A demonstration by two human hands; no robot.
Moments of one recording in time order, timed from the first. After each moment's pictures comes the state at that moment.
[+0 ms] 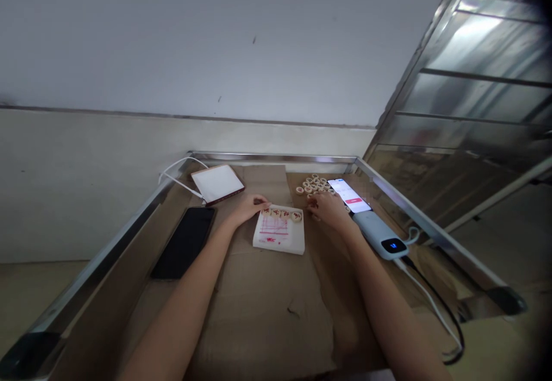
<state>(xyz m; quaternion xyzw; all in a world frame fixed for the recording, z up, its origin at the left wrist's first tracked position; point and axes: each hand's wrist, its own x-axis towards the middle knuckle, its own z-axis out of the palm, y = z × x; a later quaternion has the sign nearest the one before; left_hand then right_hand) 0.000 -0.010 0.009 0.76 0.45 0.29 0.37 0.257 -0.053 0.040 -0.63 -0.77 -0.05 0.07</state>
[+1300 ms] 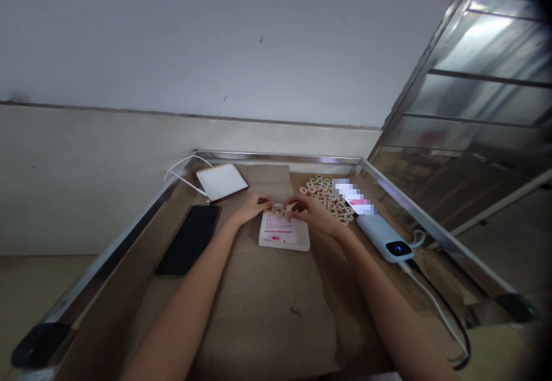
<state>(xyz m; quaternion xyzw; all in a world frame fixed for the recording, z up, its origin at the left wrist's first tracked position) 0.000 -0.009 0.009 0.78 0.42 0.29 0.36 0.217 -0.061 0.042 -0.40 -0.80 0.32 0.31</state>
